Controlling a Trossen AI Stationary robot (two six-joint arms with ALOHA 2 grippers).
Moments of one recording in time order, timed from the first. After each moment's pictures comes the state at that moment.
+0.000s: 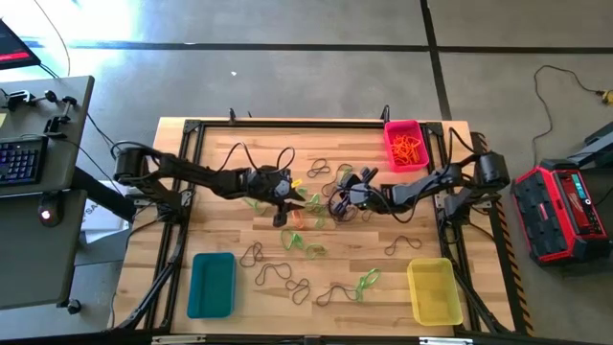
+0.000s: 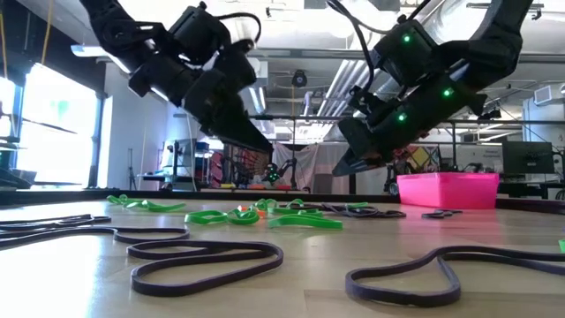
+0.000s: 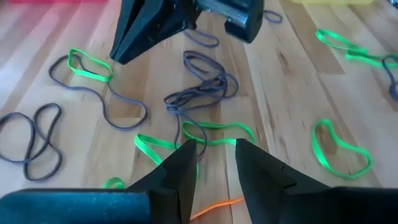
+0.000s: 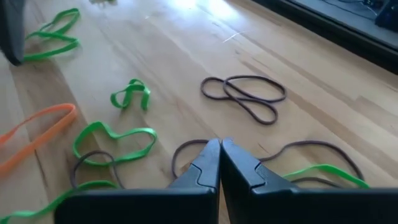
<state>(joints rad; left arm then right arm) 0.11 1.61 0.70 0.33 0.14 0.06 0.00 1.66 0.59 0.44 0.54 0.34</state>
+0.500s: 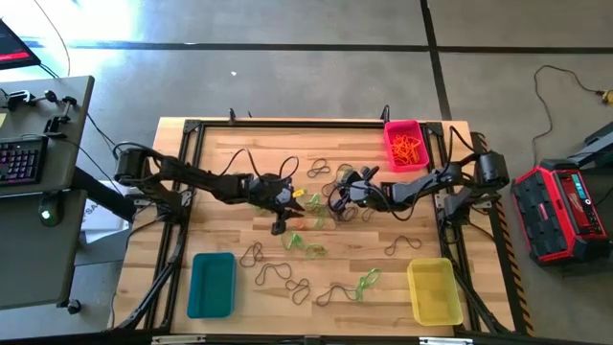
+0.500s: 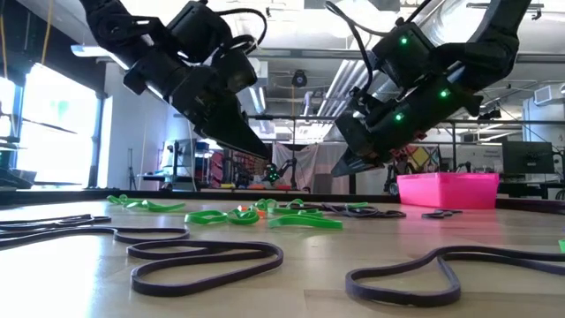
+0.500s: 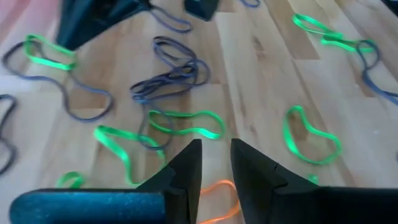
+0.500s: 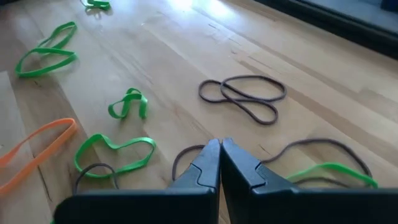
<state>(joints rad) 0.05 1.62 0.71 0.28 0.14 0.03 -0.03 1.66 0.59 0.45 0.51 0.40</state>
